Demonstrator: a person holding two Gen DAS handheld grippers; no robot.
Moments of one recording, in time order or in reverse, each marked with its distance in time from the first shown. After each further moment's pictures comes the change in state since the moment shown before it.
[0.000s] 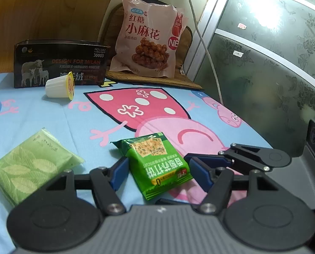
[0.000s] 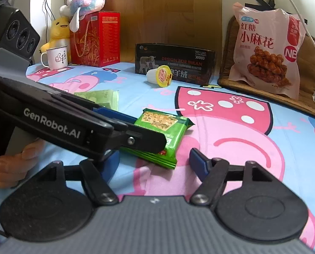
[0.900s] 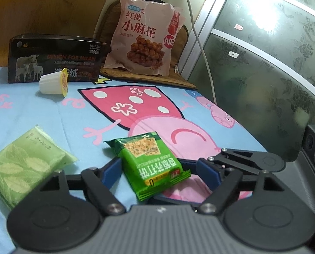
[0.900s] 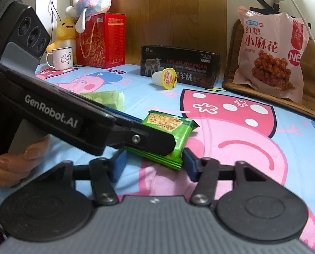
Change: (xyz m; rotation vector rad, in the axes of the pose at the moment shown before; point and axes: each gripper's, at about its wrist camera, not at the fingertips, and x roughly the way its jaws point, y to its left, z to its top) left arm 0.002 0.000 0.002 -0.018 0.016 -0.043; right arm -0.003 0.001 -0.002 -0.024 -0.017 0.025
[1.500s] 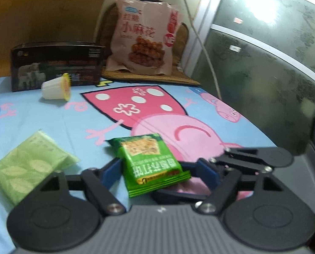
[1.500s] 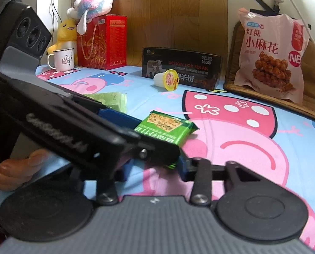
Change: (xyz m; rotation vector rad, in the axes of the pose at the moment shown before) left arm -0.002 -0.008 -0.002 0.039 -0.002 0.067; right arm -0.002 0.004 -0.002 0.004 -0.013 -0.007
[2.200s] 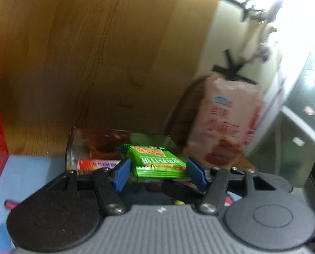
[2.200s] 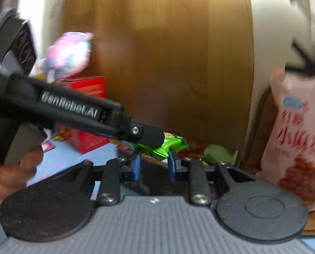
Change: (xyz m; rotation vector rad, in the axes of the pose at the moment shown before) left arm 0.027 0.150 0.211 -0.186 -0.102 0.154; right arm 0.141 -0.060 0.196 0.043 -0.142 0.071
